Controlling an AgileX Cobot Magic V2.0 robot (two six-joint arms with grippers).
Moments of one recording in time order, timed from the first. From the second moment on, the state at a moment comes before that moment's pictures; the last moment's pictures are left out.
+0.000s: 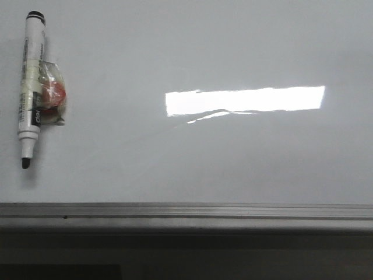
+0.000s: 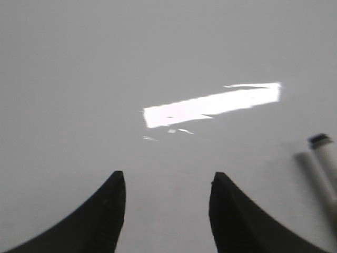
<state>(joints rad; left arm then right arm) -0.27 0.38 -0.23 0.09 -0.05 0.02 0.06 0.45 -0.21 0.10 0.27 0.09</state>
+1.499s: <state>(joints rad) -0.80 1.01 -0.30 -0.20 -0.23 -0.01 0.19 0.46 -0.30 0.10 0.28 0.09</state>
